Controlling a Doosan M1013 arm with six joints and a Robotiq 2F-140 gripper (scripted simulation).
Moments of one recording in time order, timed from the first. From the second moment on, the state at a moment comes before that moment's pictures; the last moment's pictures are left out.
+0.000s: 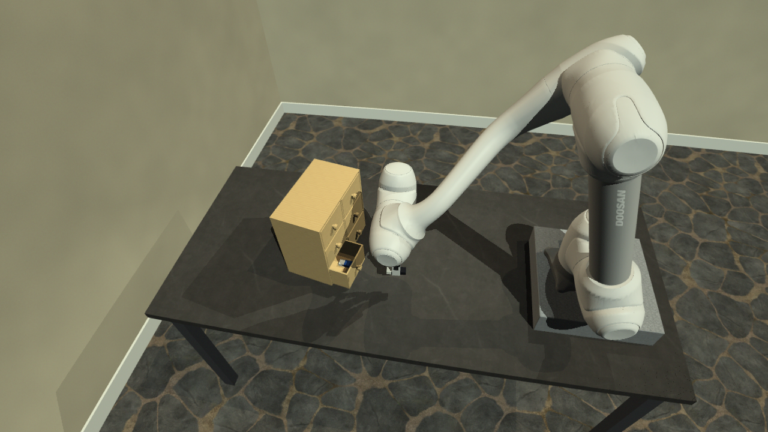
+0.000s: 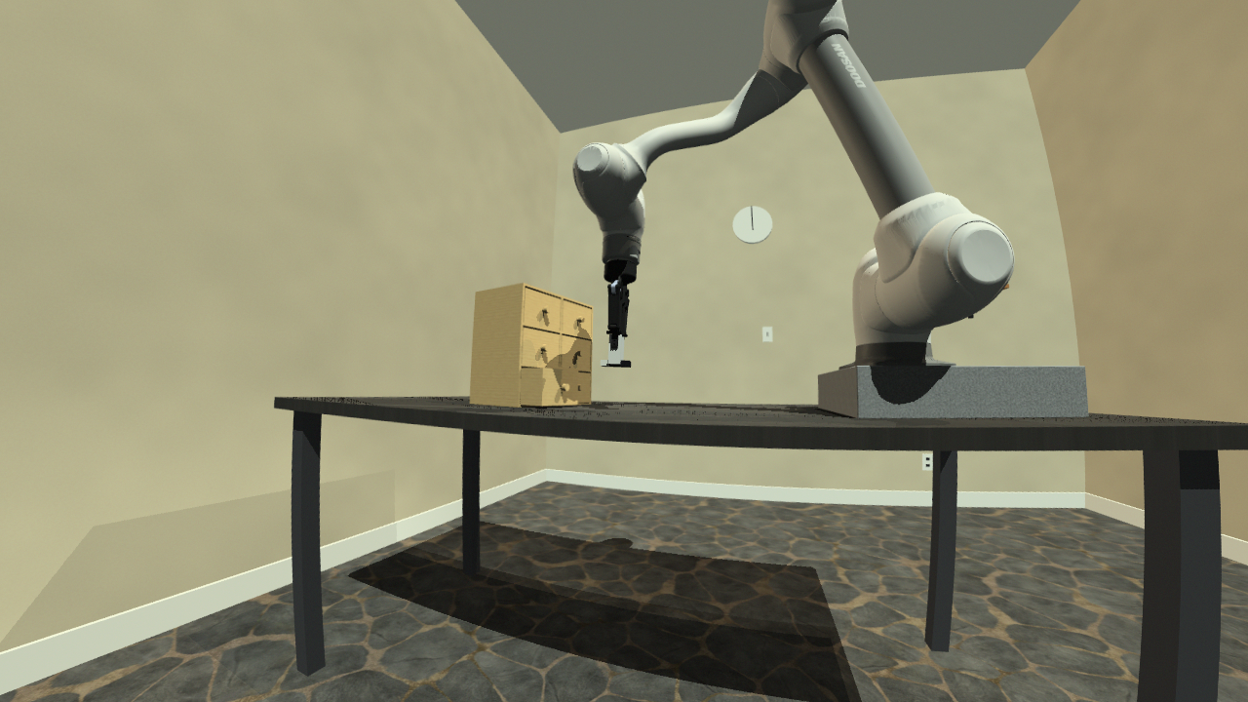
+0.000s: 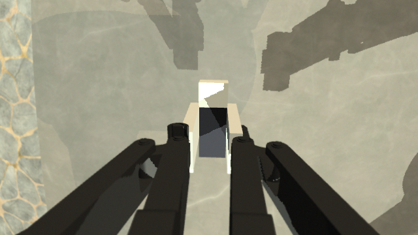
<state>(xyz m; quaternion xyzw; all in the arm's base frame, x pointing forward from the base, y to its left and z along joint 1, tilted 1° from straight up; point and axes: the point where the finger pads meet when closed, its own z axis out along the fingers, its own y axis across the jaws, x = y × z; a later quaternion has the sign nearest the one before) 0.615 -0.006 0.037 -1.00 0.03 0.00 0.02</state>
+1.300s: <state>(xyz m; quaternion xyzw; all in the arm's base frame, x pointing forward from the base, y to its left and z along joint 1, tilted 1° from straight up) 0.640 0.018 0.067 -0.98 0.19 0.00 0.00</state>
